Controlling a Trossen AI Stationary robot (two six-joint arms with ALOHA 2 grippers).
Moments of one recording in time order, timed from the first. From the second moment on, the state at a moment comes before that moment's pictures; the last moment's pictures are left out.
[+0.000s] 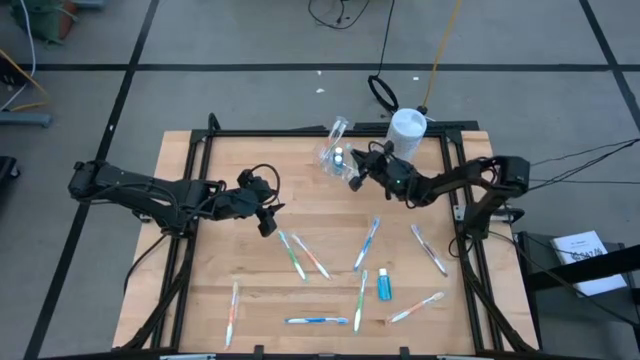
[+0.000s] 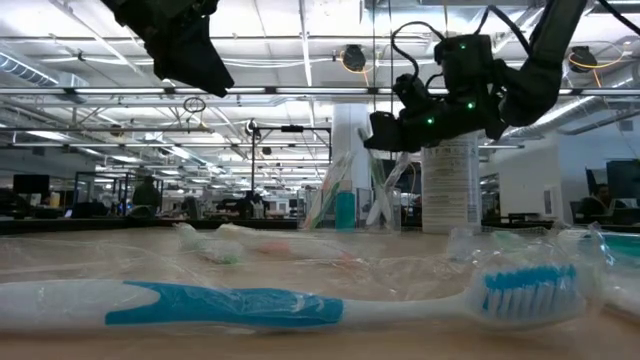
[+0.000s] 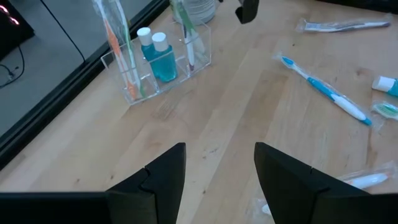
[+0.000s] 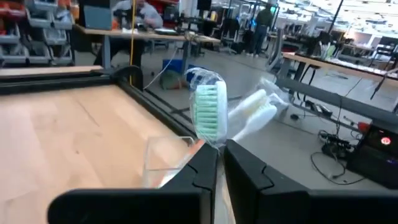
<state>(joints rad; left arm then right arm) -0.13 1.13 0.85 -0.44 -0.47 -0.35 -0.32 1.65 0.53 1.07 0.44 -0.12</state>
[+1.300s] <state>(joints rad) -0.27 1.16 0.85 -0.27 -0.28 -0.57 -0.06 0.95 0.51 0.21 0.27 0.07</state>
